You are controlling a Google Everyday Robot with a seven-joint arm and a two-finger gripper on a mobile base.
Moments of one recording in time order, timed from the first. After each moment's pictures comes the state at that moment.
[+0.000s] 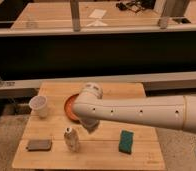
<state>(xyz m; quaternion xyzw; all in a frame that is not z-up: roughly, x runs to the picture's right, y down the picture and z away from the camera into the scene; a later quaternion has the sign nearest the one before) -0.030 0.190 0.689 -0.29 -0.10 -0.27 0.91</state>
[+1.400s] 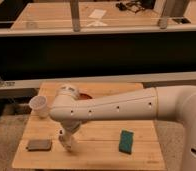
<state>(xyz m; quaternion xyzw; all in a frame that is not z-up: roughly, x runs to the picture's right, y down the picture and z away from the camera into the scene) -0.114 0.194 0.678 -0.27 -0.14 -0.35 0.89</state>
